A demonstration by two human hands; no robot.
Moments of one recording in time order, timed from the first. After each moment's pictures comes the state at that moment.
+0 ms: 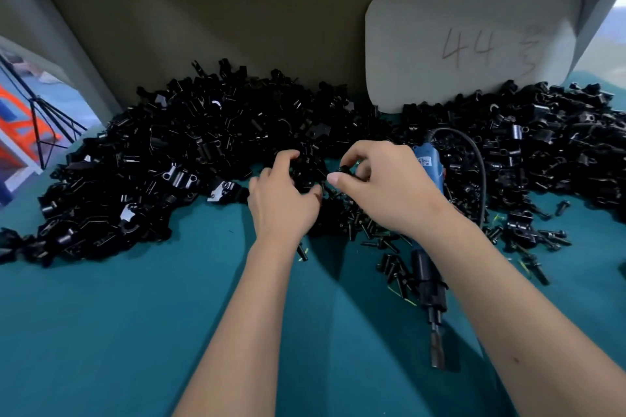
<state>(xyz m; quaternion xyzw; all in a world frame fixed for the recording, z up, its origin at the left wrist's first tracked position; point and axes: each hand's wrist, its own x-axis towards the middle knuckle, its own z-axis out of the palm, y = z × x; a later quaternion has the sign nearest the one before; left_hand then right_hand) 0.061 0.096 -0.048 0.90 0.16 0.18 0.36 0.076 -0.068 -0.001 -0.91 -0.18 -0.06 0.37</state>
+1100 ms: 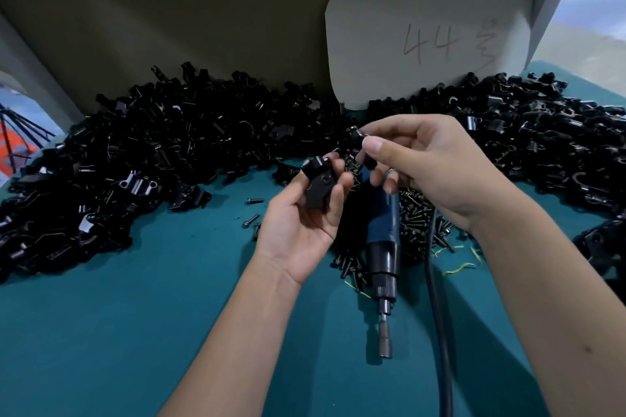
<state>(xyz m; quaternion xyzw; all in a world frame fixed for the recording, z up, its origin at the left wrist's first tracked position) 0.025 0.022 -0.022 0.23 0.06 -0.11 0.96 0.070 -0.160 0.015 -0.66 -0.21 0.05 0.72</state>
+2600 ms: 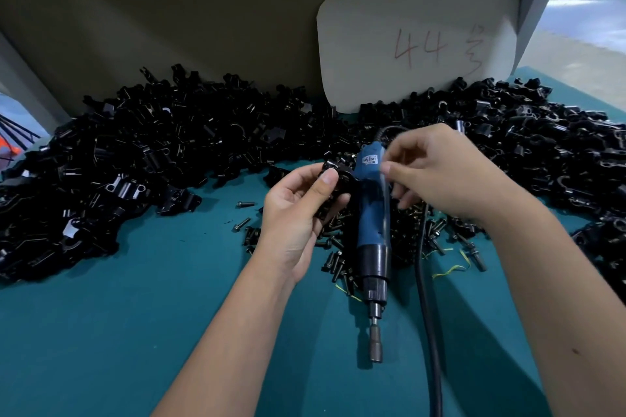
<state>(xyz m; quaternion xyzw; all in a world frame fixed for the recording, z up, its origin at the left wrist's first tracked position) 0.031 0.015 -0.034 0.49 0.02 0.03 0.87 0.076 -0.182 0.021 -0.89 -0.14 0.00 0.43</state>
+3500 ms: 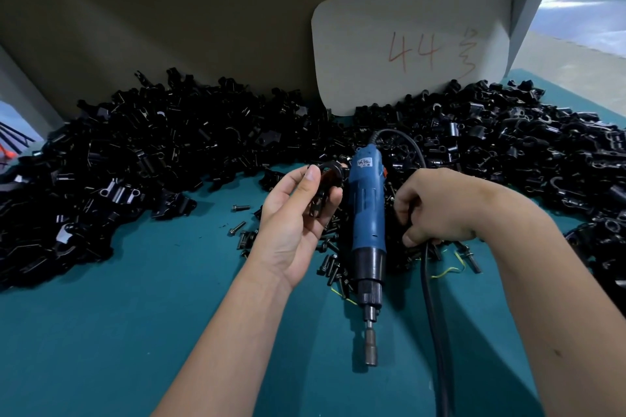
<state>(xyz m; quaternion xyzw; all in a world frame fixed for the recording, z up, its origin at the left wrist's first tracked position) 0.031 0.013 -0.031 0.40 0.07 0.01 0.91 0.069 -0.189 0.021 -0.96 -0.10 0.18 0.17</state>
